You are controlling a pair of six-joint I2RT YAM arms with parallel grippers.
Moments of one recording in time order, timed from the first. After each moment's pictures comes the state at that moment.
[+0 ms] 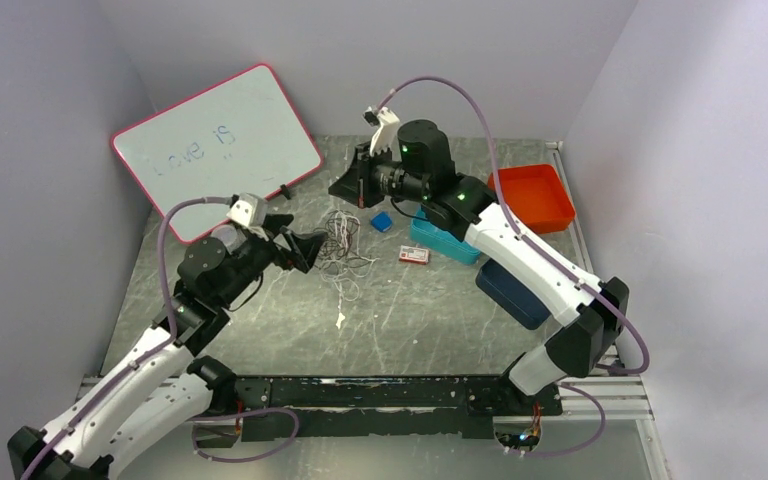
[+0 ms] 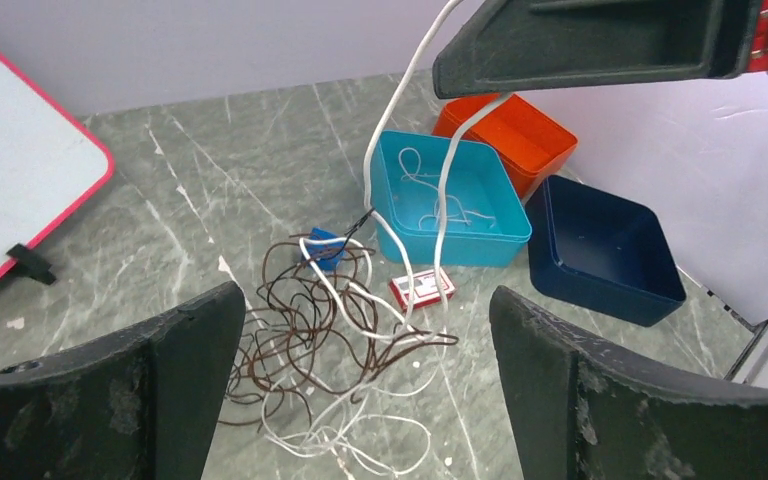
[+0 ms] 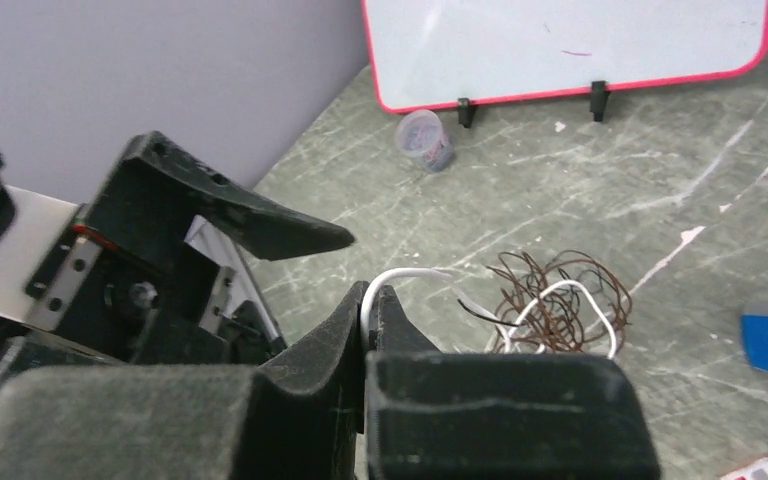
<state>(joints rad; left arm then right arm) -0.58 0.67 0.60 0.09 0.05 -0.28 0.76 1.52 1.56 -0.32 -0.32 0.39</state>
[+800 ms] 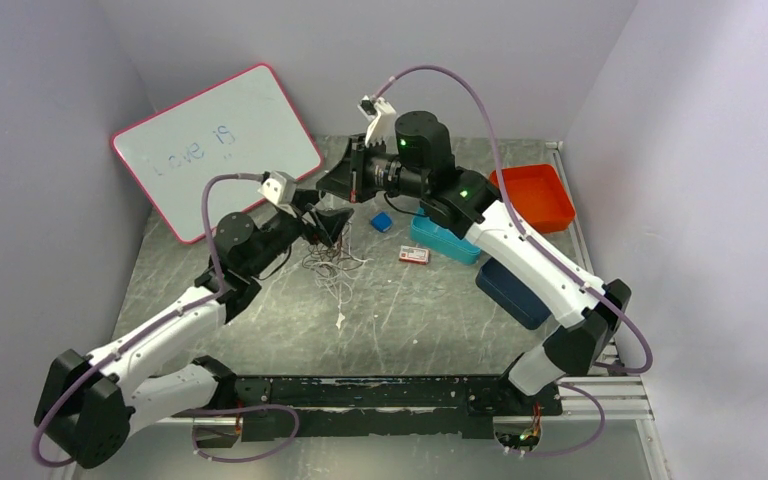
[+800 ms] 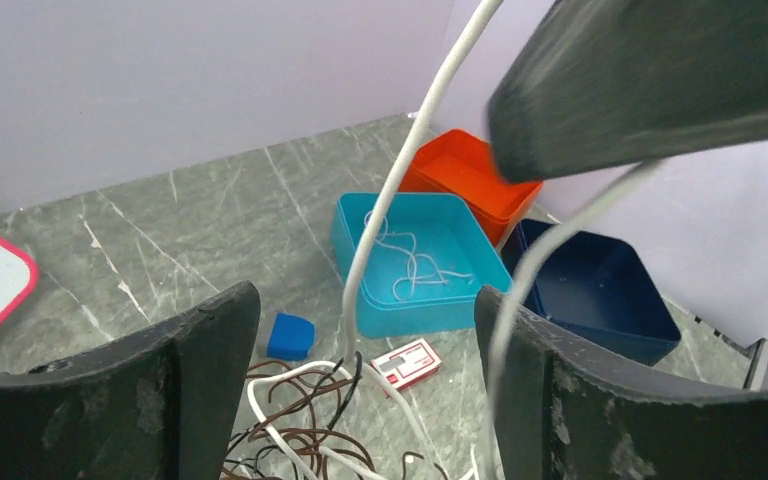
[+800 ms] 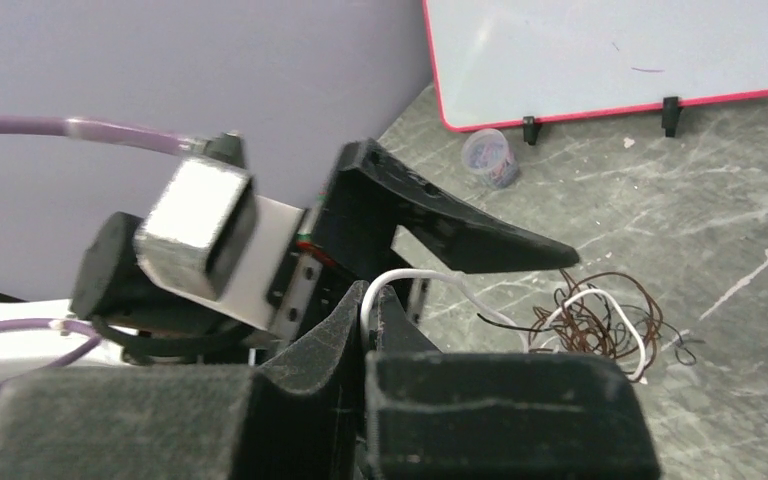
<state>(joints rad) -0.58 1.02 0.63 0.54 0.16 -0.25 0.80 1.55 1.69 -0.38 -0.32 0.50</state>
